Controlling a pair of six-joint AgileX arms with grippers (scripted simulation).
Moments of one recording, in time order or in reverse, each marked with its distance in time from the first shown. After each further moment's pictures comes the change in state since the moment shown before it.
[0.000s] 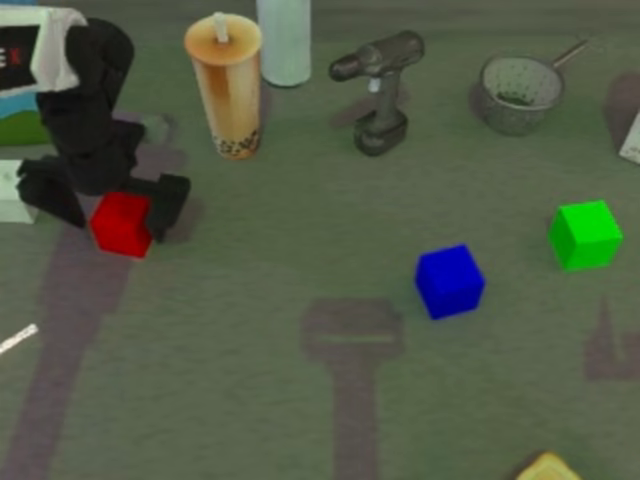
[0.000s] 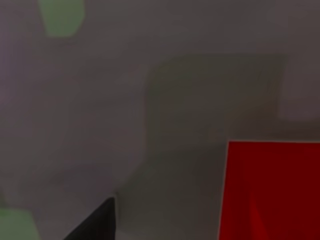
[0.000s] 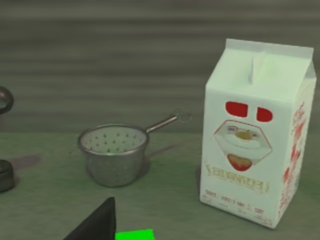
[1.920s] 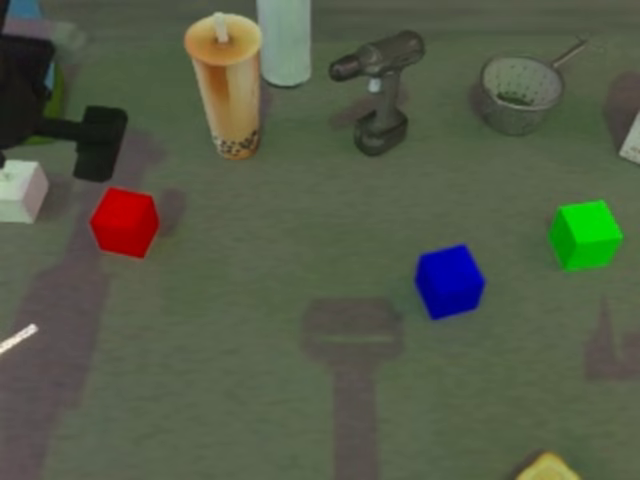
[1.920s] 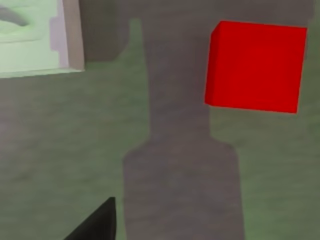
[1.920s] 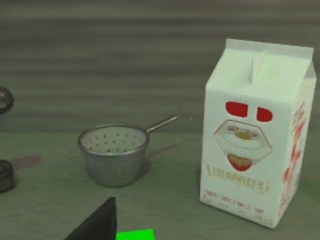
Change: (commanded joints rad) left arm 0.033 -0.619 -0.292 -0.014 -0.004 -0.027; right arm 0.000 0.000 0.000 0.000 0.000 0.000
